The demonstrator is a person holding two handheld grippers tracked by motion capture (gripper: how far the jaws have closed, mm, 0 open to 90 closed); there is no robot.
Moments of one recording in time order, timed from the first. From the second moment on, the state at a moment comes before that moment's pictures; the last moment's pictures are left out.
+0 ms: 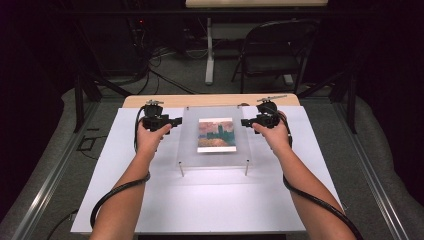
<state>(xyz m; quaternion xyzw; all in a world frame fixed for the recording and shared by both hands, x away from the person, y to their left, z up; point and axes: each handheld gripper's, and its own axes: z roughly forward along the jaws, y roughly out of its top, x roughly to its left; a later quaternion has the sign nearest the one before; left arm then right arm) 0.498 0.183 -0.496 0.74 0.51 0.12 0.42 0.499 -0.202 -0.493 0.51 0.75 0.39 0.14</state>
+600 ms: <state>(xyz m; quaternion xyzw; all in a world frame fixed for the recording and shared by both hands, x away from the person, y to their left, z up) 0.506 0.151 -0.523 0.75 0.53 0.08 0.40 0.506 -0.184 -0.520 0.53 0.74 0.39 0.10</state>
